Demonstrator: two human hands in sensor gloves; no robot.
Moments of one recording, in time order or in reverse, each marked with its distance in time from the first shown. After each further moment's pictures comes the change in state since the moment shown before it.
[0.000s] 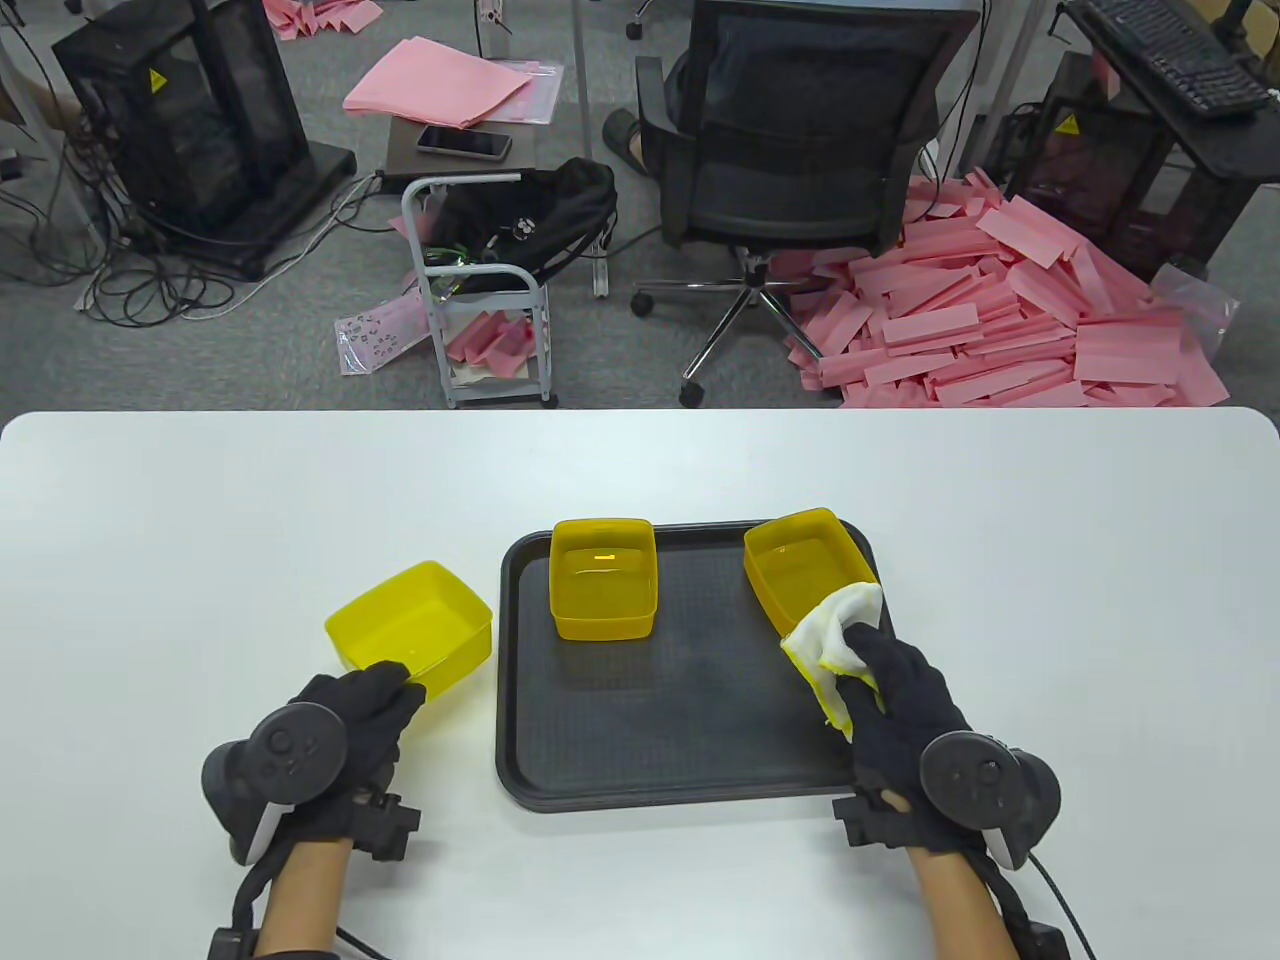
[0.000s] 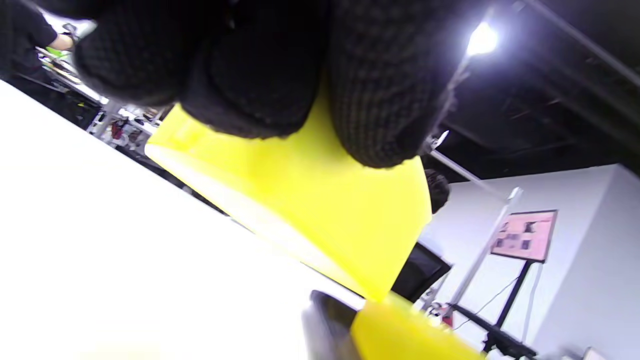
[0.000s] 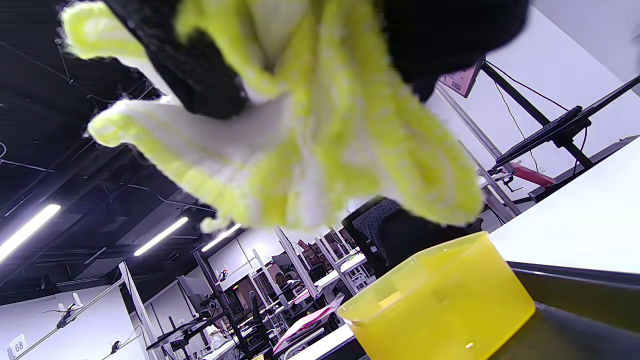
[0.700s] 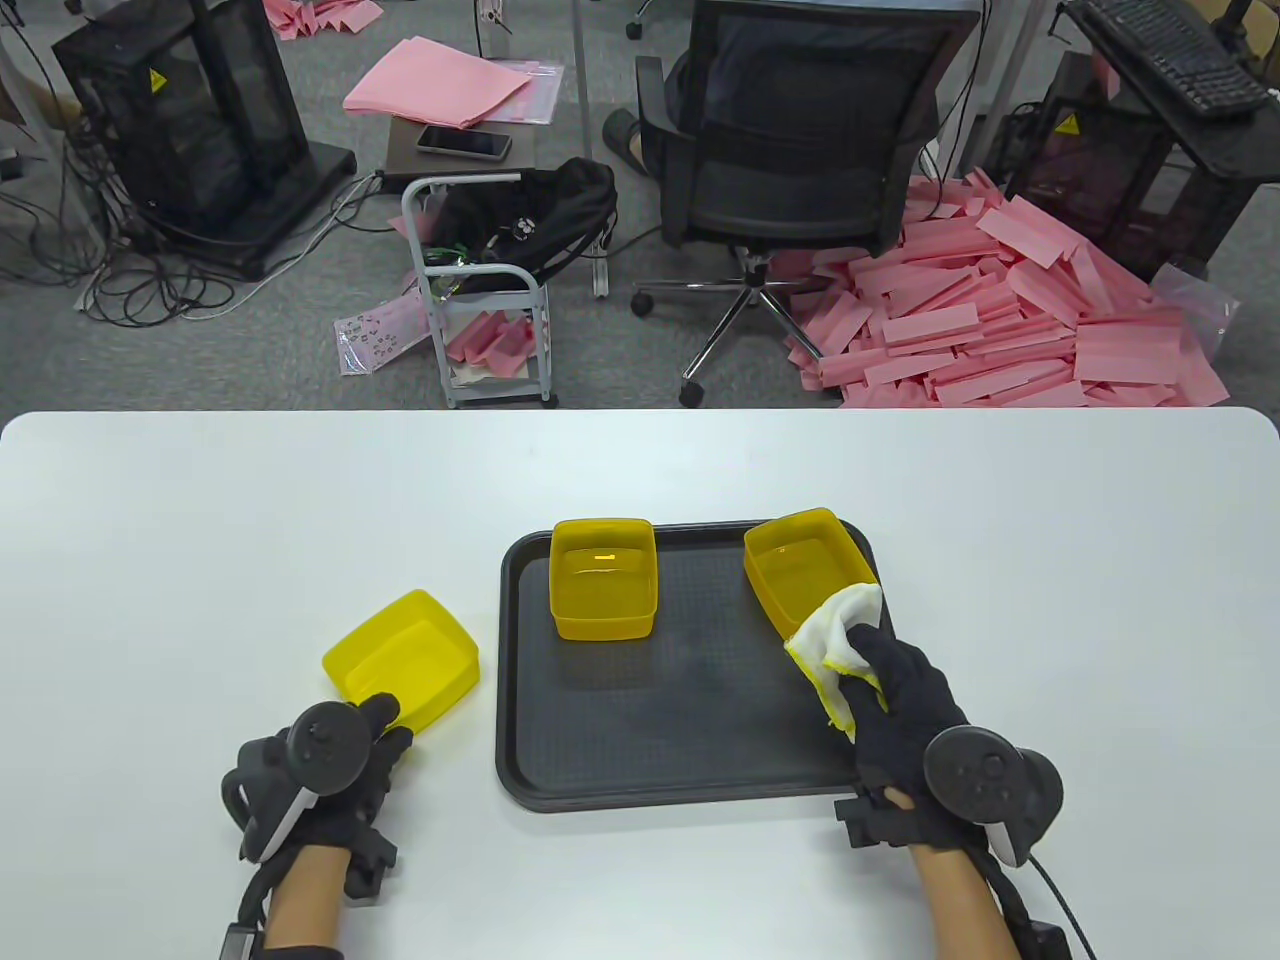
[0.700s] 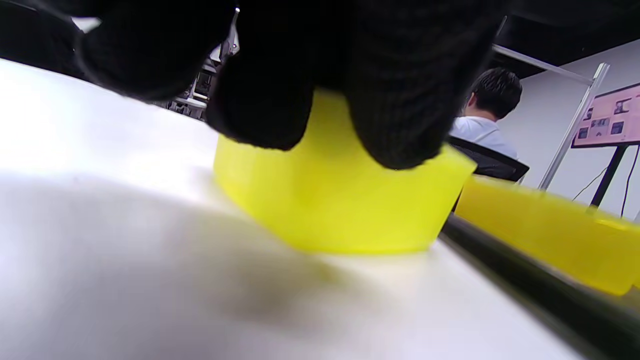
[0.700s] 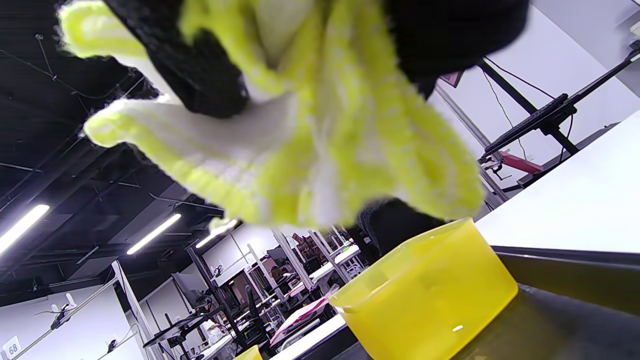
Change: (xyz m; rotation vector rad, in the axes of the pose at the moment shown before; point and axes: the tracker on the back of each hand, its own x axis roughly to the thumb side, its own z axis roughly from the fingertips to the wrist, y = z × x) left_hand -0.012 -0.019 0.003 -0.174 0.079 -0.229; right_hand -0.003 -0.001 -0.001 0.021 0.033 -0.020
